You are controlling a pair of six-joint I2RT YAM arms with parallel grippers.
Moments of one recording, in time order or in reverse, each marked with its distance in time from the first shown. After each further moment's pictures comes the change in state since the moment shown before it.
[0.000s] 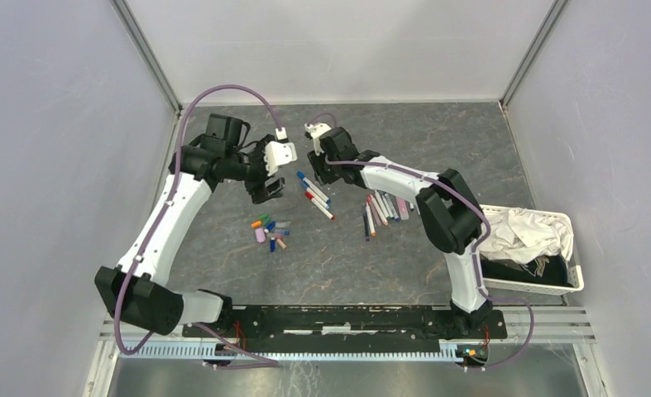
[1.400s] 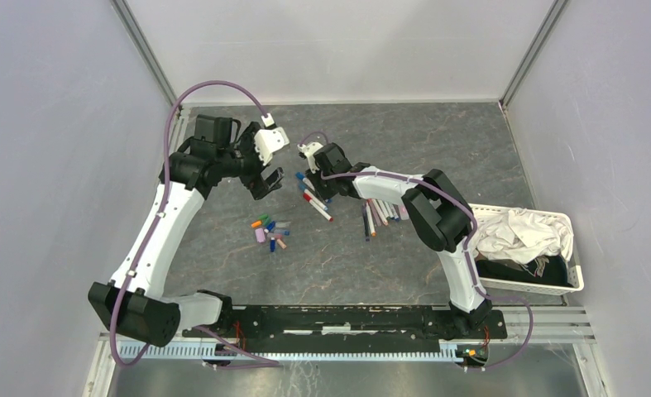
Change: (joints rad) left arm 0.022 -0.084 -0.013 0.125 -0.097 -0.239; right arm 0.037 0.099 -0.038 0.022 -0.015 -0.066
